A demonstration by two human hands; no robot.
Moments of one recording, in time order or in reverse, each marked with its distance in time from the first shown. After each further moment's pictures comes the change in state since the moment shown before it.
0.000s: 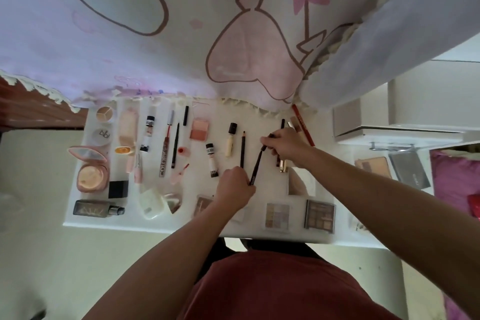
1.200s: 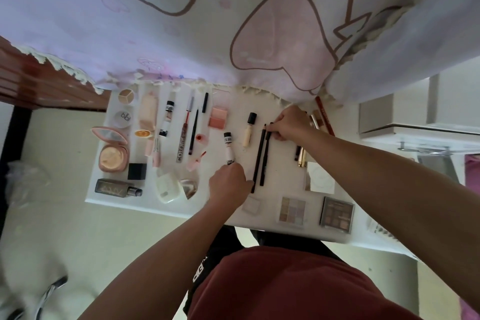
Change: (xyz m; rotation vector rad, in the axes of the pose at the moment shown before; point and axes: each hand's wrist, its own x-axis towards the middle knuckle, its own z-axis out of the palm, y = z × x) left_hand -0.014 -0.034 -0.011 0.214 0.107 -0.107; right_hand 0.044 -0.022 0.027 -0.250 0.119 -0.016
